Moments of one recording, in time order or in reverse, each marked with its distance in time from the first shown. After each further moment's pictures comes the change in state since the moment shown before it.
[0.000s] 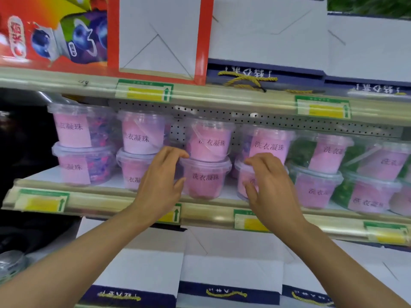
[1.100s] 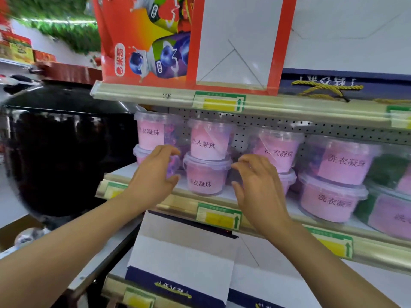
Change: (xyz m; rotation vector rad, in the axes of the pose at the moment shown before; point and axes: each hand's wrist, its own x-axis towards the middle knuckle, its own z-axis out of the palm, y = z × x) left_hand -0.015 -0.082 -0.100 0.221 -0.031 -0.189; right_hand 0.038 -0.107 0.059 0.093 0.040 -0.147
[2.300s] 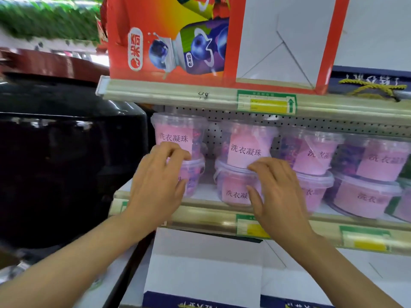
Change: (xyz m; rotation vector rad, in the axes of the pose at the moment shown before) left_hand 0.011 -0.070 -0.022 0.080 0.160 0.350; right_hand 0.013 -0.062 0.031 -0.091 0.023 0.101
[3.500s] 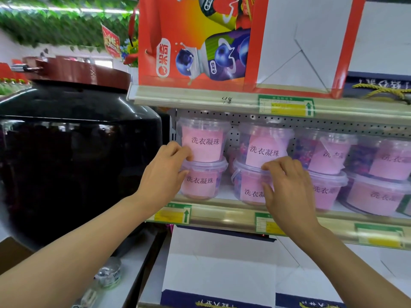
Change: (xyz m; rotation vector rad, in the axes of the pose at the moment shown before) left_hand 0.006 -0.046 -0.005 -0.132 -0.136 -0.087; right_hand 0.008 -0.017 0.011 -0.147 0.000 0.121
